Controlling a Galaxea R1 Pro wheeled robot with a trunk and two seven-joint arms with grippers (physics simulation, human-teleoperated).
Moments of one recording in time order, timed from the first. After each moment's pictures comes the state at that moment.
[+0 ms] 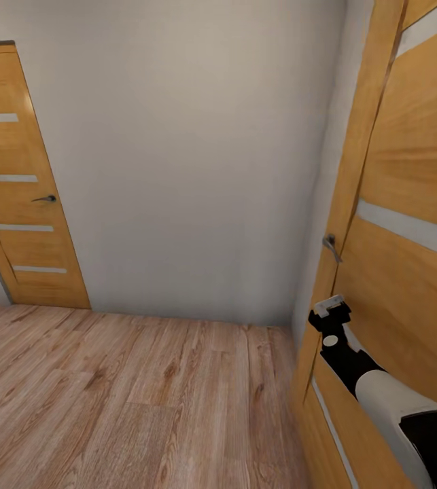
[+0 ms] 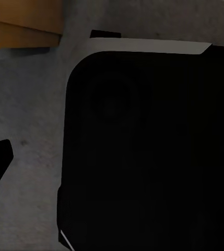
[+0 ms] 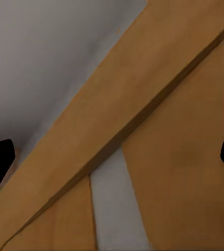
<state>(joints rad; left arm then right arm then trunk) 0.00 0.01 0.05 -0.09 0.06 -0.01 0.00 -0.92 -0.14 0.22 -0.30 0.35 -0.07 -0.38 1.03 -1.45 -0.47</state>
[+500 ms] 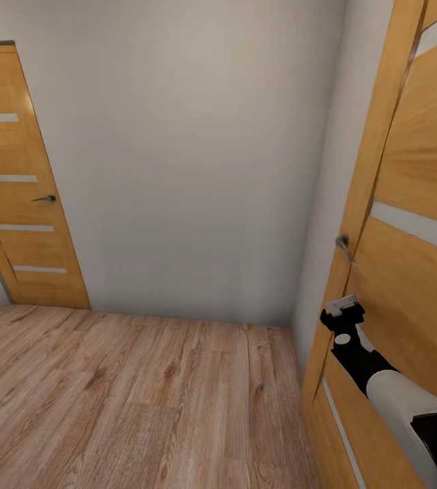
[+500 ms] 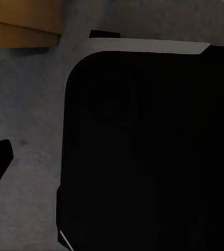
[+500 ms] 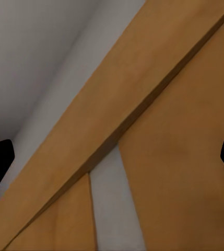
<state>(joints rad) 0.00 0.01 0.05 -0.09 0.06 -0.01 0.00 -0.92 -0.18 0.18 -0.31 0.33 -0.07 -0.38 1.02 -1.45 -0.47</state>
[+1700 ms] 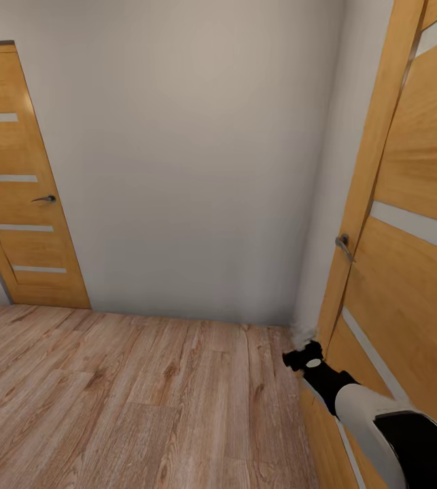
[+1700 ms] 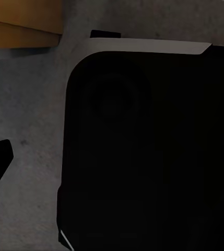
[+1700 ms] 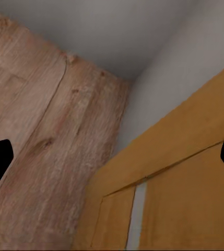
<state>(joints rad) 0.00 0.01 0.05 -0.09 0.06 -0.01 0.00 -0.91 -0.03 0.14 -0.07 0.29 -0.04 -0.12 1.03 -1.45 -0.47</state>
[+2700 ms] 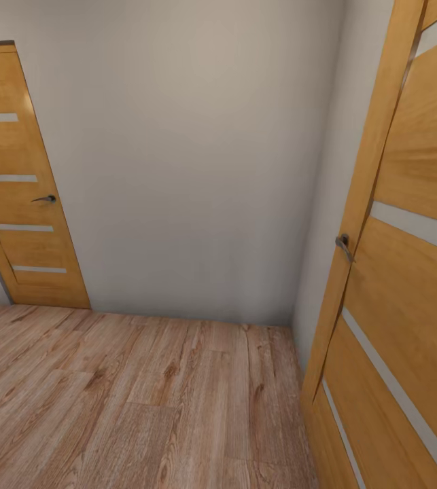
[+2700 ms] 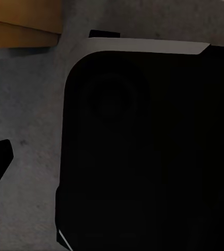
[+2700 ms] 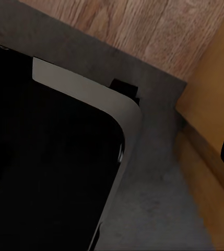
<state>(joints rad) 0.00 0.00 0.05 -0.09 0.06 -0.01 0.00 -0.14 -0.15 0.14 0.03 0.16 -0.15 0.29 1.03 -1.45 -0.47</state>
